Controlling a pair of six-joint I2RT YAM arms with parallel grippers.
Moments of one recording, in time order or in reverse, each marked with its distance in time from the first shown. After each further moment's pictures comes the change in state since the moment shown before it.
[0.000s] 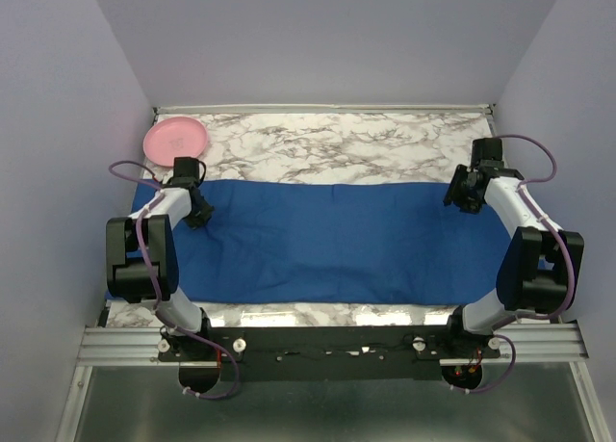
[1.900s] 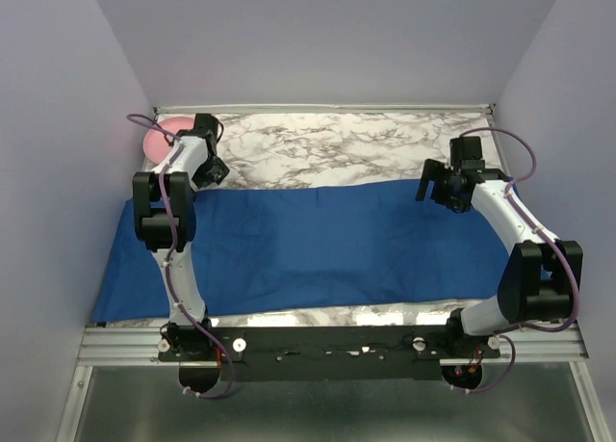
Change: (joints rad) left arm -0.068 0.422 0.662 -0.367 -0.182 -0.129; right arm 0.166 -0.070 -0.008 0.004 -0.035 0.008
